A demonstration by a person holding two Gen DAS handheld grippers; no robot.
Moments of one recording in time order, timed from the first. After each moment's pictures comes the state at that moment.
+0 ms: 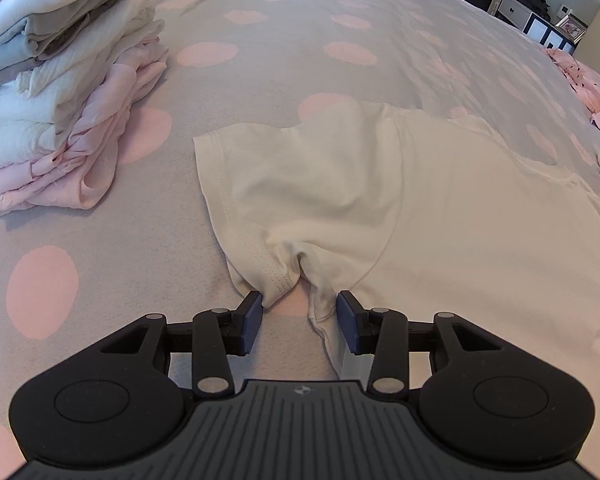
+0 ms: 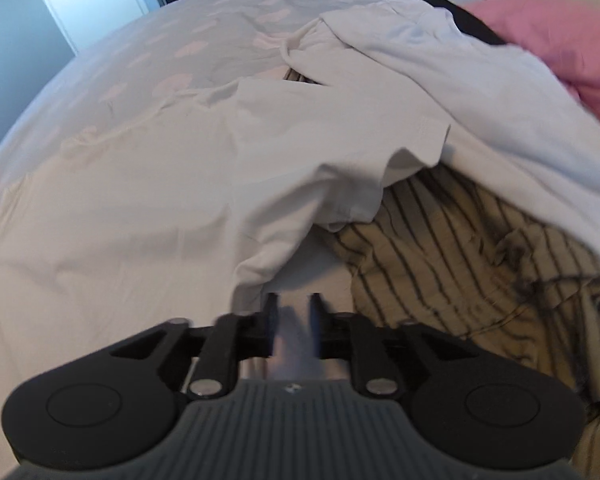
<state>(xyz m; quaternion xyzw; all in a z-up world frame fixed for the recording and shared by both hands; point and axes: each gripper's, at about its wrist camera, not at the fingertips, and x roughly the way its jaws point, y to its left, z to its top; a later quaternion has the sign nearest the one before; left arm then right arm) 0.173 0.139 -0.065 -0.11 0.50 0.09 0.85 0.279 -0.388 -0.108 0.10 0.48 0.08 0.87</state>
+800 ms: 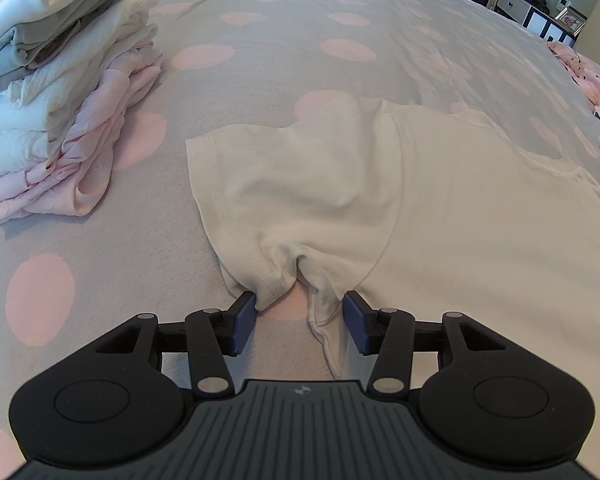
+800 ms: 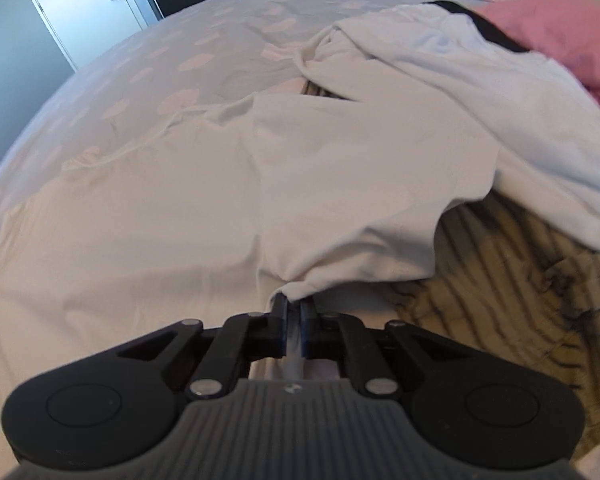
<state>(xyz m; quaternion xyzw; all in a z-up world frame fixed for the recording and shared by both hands) 0.174 0.134 -0.068 -0.10 0.50 0.09 0.85 0.298 -0.366 -0.102 0.08 0.47 0.06 0.88</state>
